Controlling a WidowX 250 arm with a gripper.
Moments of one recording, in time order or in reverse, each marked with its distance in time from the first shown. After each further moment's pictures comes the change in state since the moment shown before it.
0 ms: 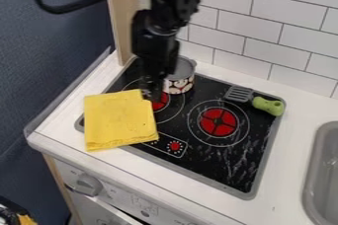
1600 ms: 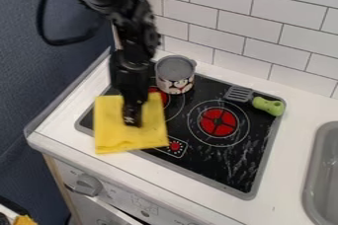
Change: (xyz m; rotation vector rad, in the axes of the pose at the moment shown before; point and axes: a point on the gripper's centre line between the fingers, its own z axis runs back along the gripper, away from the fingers) arm -0.003 0.019 -0.072 0.129 0.085 0.073
